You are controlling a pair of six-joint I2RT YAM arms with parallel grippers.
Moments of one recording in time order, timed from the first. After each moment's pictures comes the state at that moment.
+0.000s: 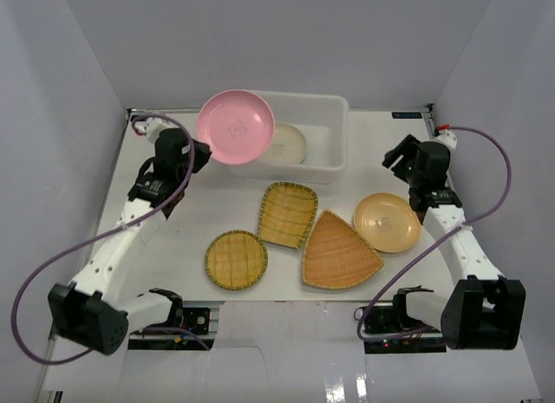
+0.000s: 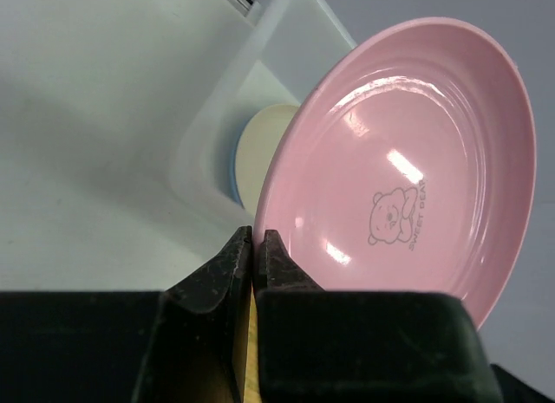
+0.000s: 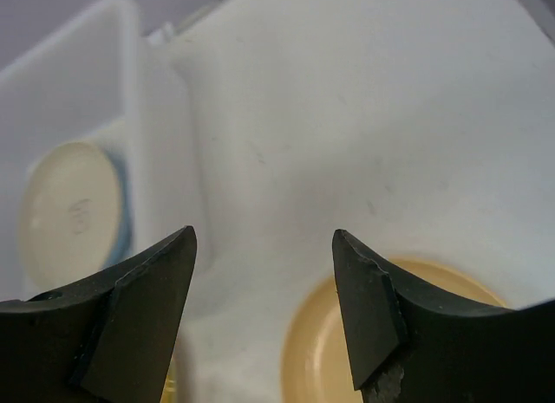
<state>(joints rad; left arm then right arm) -0.34 1.08 1.06 -0.38 -0.35 -0.90 0.10 1.21 0.92 -0.06 0.08 0.51</state>
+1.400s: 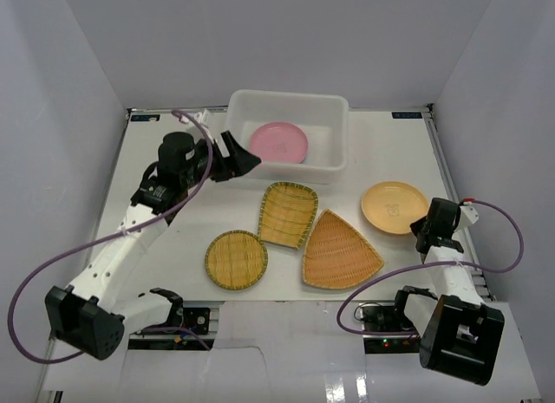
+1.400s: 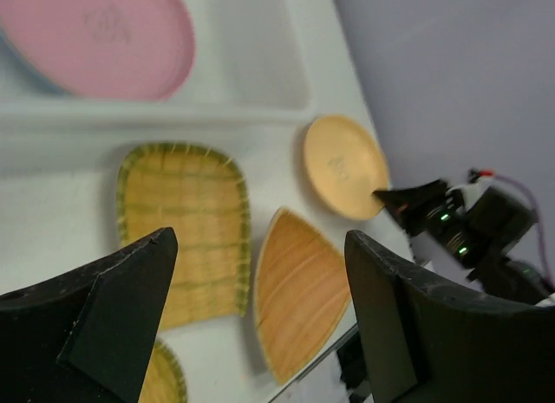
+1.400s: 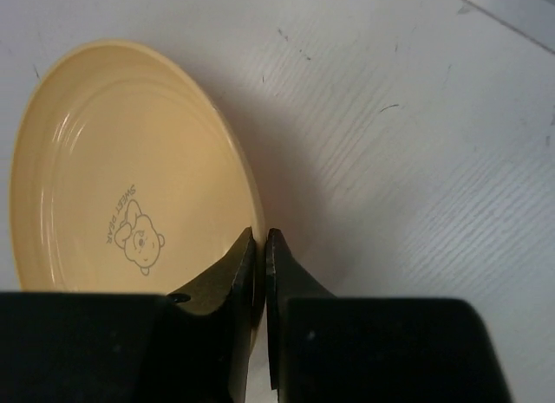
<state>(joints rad) -0.39 1.18 1.14 -0.23 0.30 -0.65 -0.24 0.98 0.36 -0.11 0.20 0.68</state>
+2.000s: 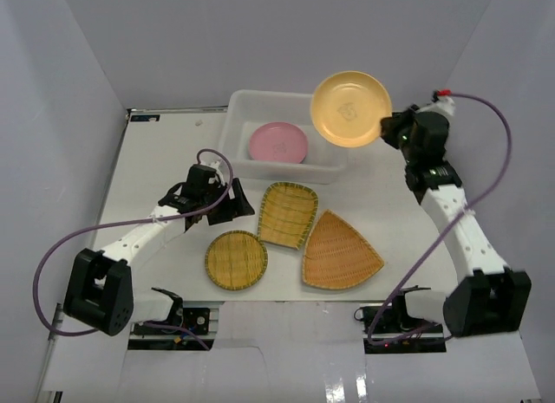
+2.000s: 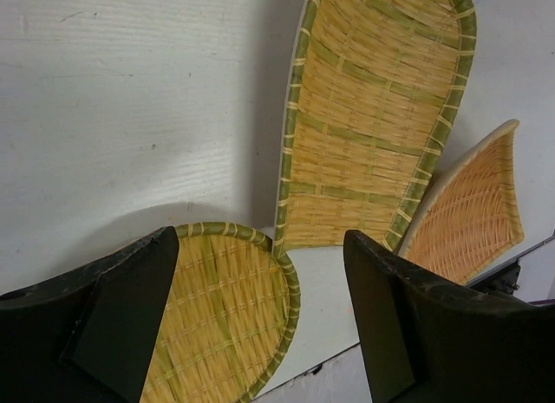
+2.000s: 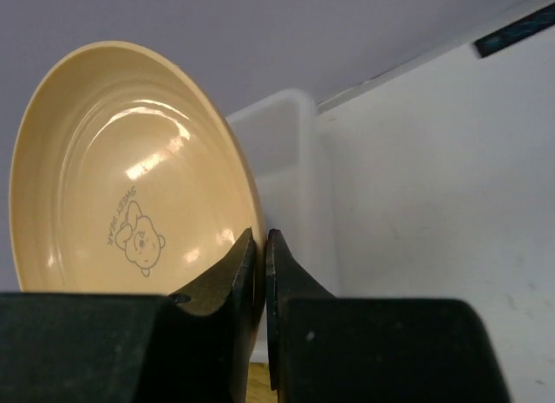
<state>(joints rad) -0.39 1.27 0.78 -0.34 0.24 -0.60 0.11 1.17 1.04 -0.05 0.10 0.63</state>
